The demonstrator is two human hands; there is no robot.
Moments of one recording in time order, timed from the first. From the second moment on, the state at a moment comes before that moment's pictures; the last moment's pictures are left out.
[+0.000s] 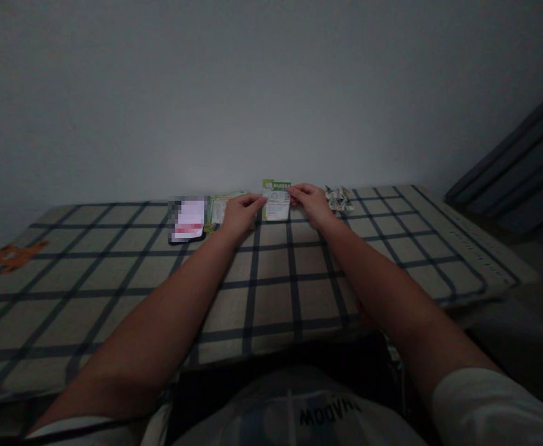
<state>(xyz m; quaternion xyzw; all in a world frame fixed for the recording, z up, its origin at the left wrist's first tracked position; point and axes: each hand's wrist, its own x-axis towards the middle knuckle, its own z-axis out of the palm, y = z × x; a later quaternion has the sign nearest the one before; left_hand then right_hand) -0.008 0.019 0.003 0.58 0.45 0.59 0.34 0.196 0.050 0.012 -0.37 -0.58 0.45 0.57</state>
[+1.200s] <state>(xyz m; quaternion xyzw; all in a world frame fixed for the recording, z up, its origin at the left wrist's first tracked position) -0.006 0.020 -0.002 0.58 0.44 0.58 0.37 0.198 0.051 0.014 -0.36 -0.57 0.44 0.59</state>
